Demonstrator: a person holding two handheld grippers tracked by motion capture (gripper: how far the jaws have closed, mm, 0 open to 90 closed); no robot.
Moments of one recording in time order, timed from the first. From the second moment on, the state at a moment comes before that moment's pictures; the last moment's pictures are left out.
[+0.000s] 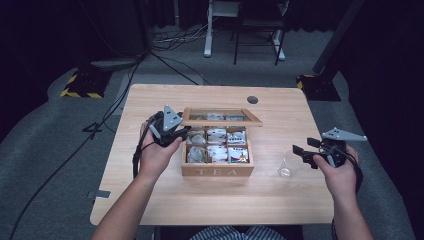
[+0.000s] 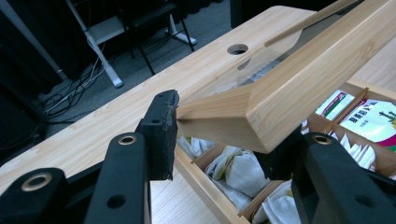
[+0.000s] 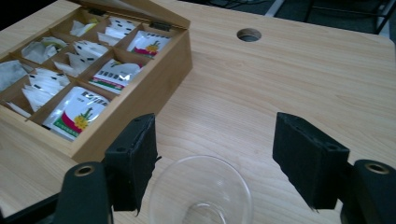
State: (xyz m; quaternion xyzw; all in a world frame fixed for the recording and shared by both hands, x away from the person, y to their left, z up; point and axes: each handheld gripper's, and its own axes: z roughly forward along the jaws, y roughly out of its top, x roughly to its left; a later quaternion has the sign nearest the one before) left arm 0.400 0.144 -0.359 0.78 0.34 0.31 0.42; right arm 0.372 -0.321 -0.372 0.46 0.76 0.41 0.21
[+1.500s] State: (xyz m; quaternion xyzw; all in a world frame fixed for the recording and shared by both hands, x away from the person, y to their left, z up) left arm 0.406 0.146 -0.358 0.79 0.33 0.29 0.42; right arm 0.390 -0.121 -0.392 0.35 0.82 0.43 0.14
